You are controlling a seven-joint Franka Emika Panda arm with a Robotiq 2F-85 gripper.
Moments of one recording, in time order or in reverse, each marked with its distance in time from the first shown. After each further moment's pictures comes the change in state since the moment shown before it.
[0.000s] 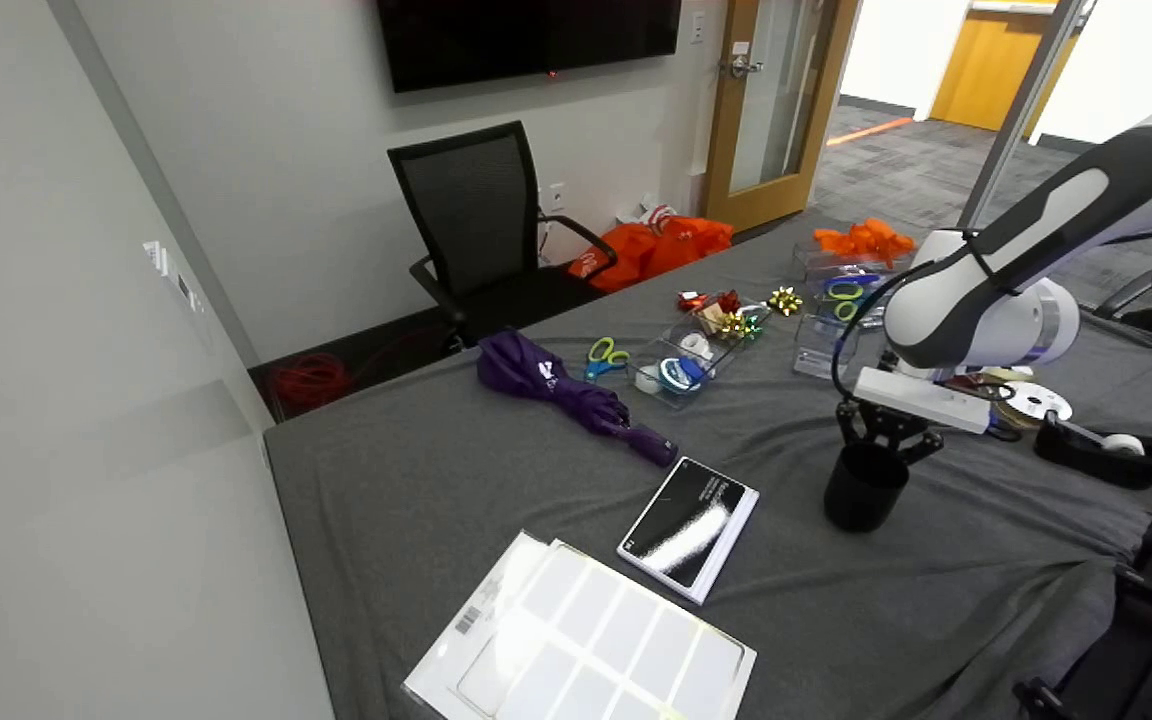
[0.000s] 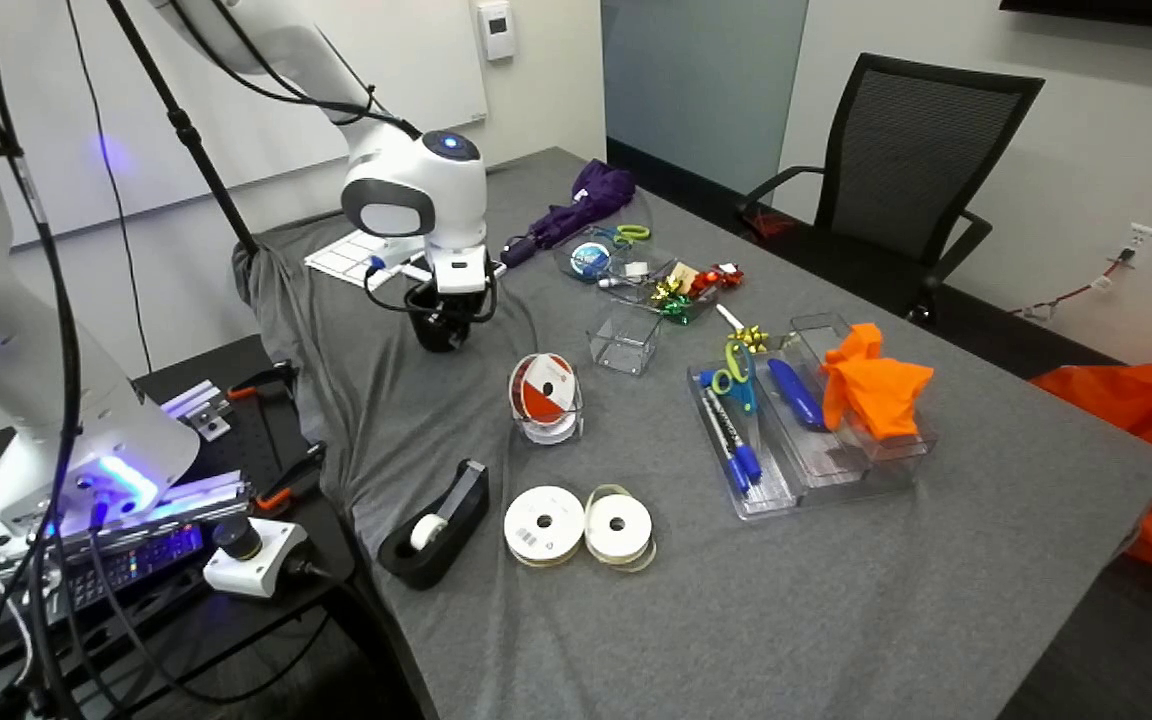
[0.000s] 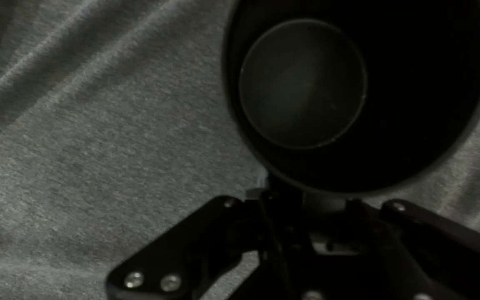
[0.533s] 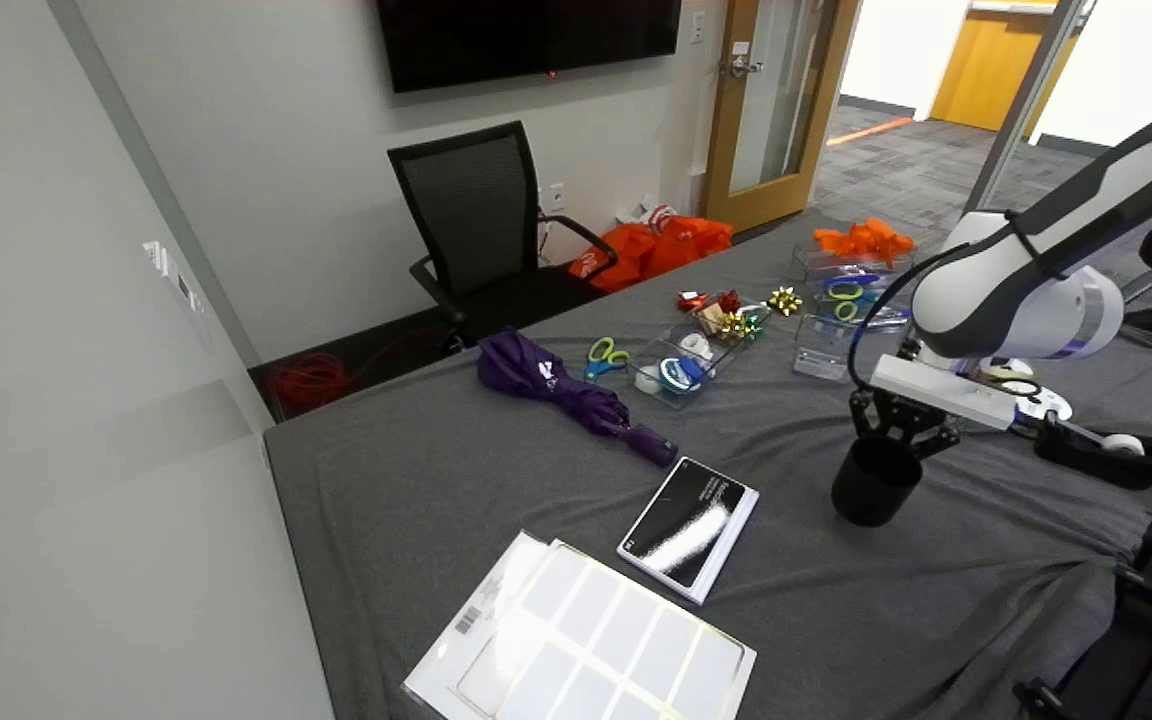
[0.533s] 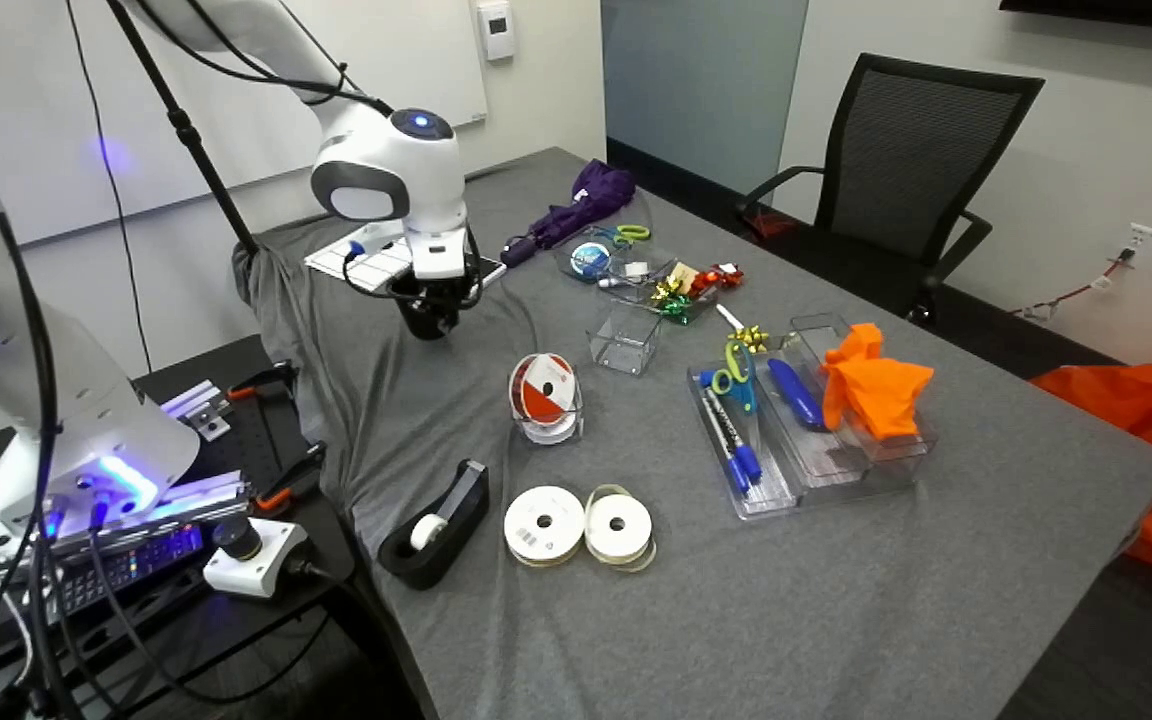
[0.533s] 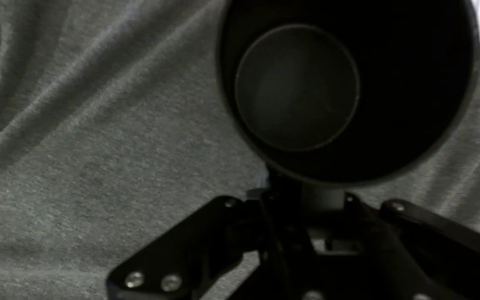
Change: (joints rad) arm 0.005 -0.126 0.014 -0.096 0.043 0.026 0.013
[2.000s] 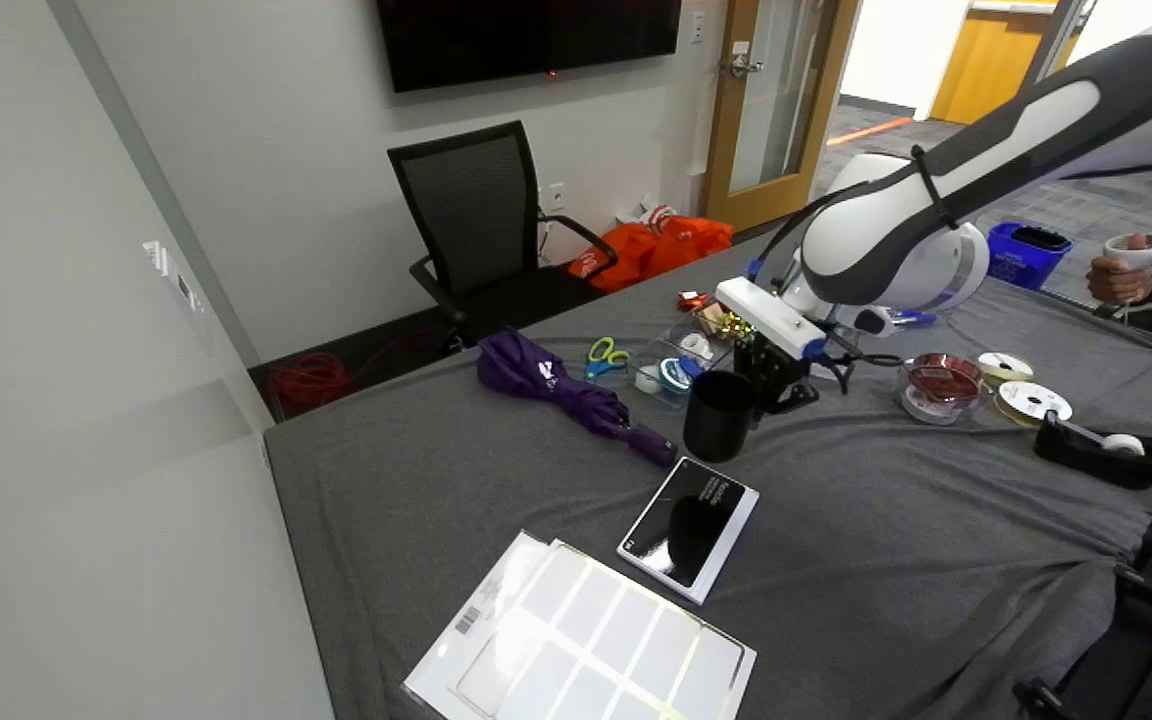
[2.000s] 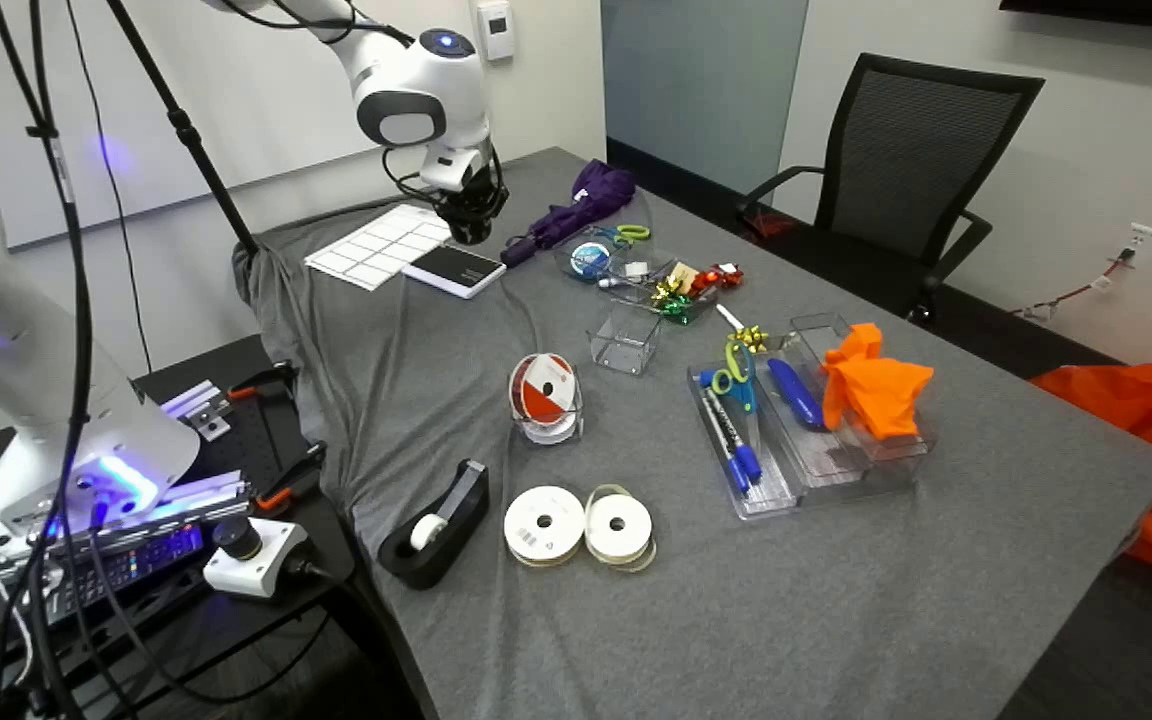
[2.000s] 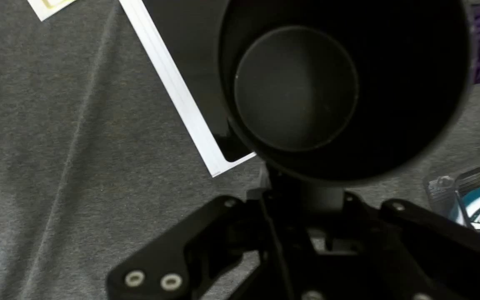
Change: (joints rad) arm 0.109 0.110 0.087 0.347 0.036 -0.079 0.724
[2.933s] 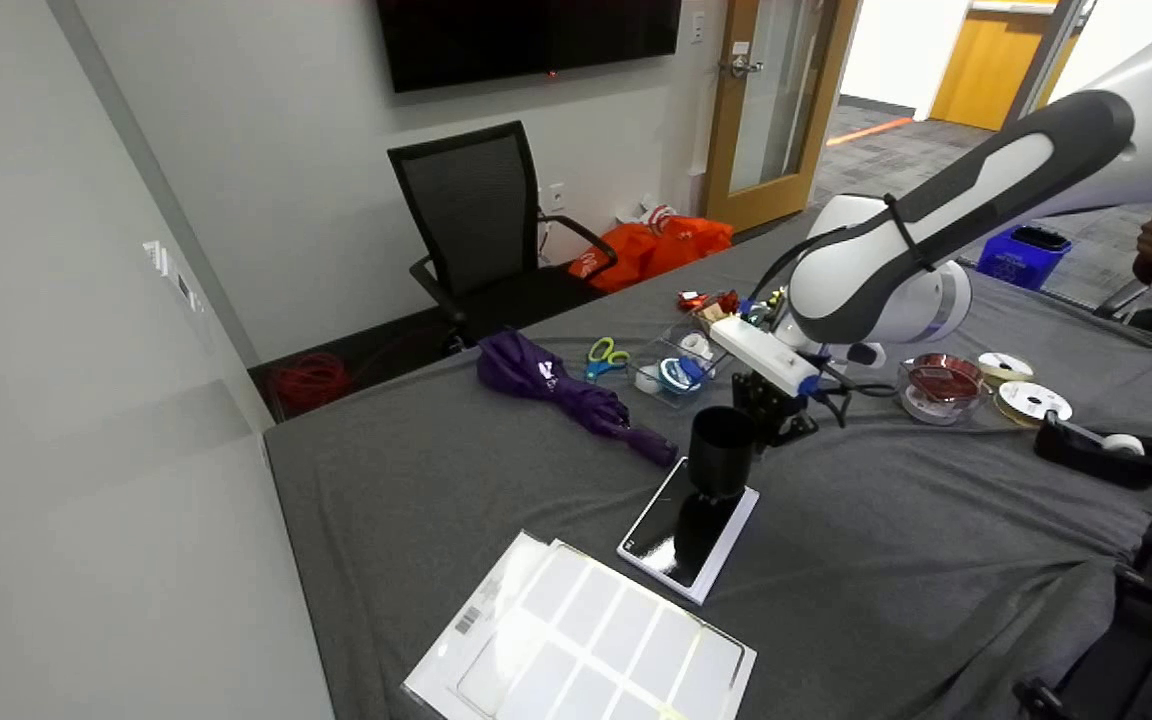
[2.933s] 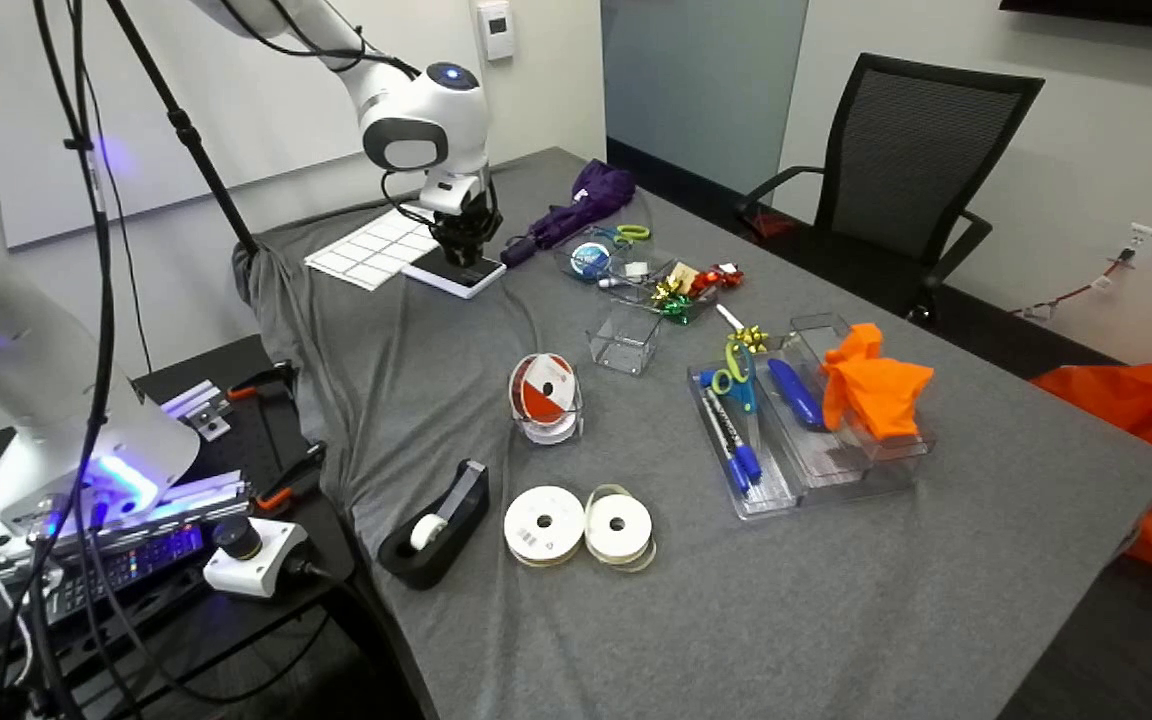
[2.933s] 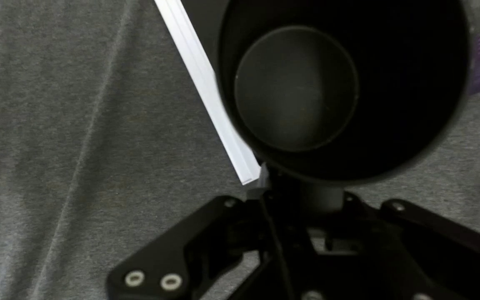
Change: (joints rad) arm 0.013 0.071 0.007 0.000 -0.018 0.009 -0.003
